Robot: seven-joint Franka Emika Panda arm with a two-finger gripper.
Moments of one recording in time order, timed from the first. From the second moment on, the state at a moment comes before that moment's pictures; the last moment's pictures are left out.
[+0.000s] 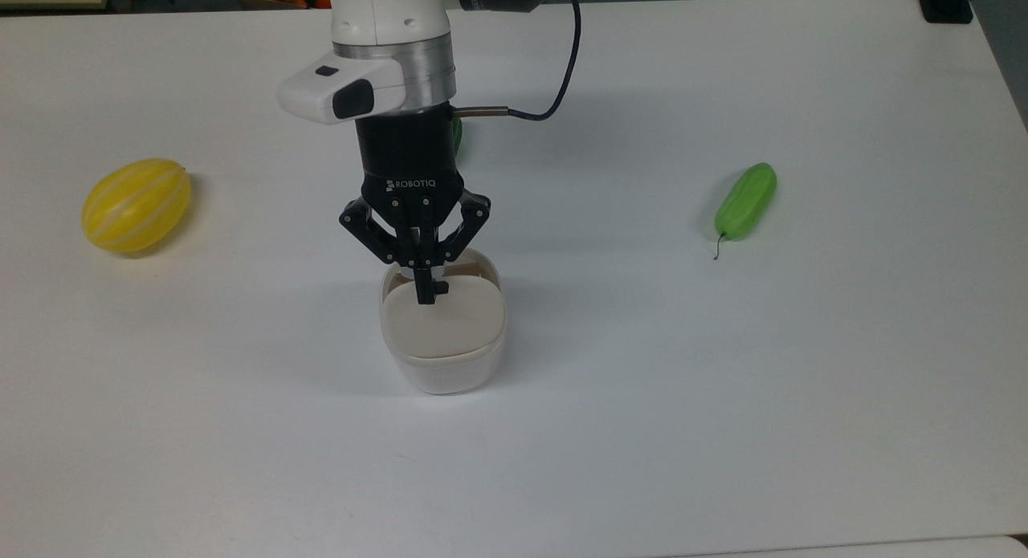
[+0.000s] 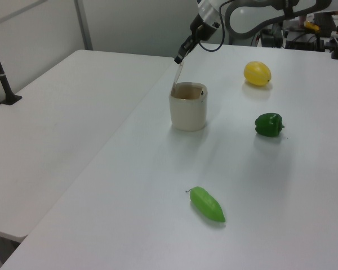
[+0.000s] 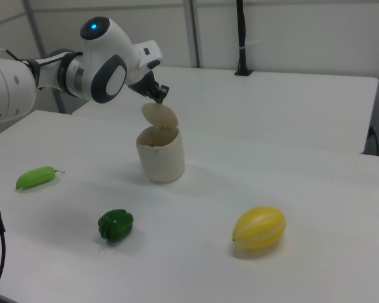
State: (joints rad) arm 0.13 0.43 -0.06 -1.47 0.14 2.55 -0.05
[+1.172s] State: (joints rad) arm 0.12 0.45 -0.06 -1.47 0.14 2.24 -0.06
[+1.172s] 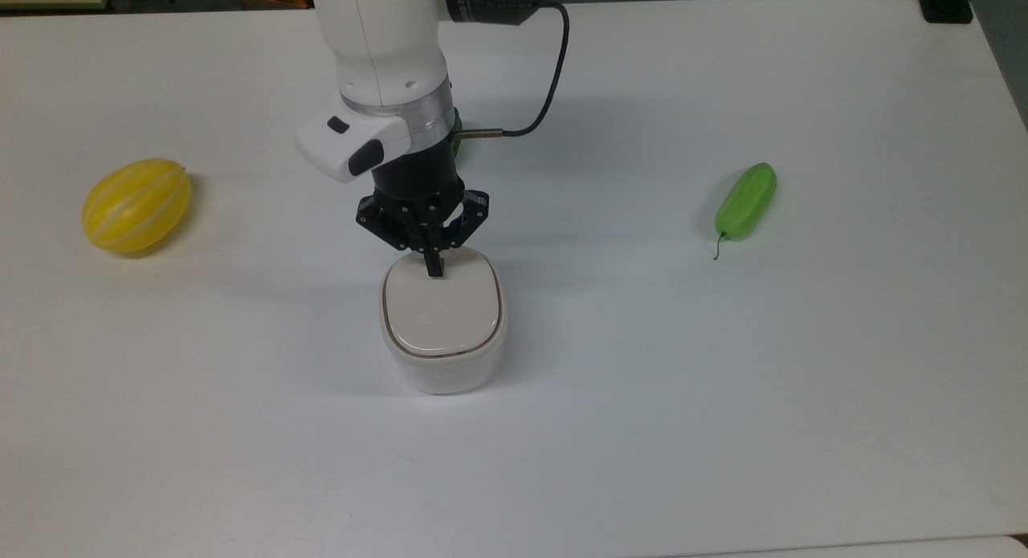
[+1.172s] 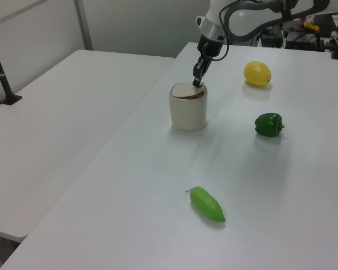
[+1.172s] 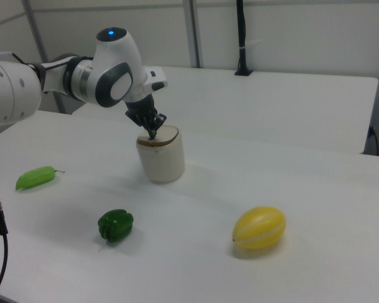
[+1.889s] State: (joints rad) arm 0.12 0.47 -0.06 -1.47 0.13 2.24 -0.06
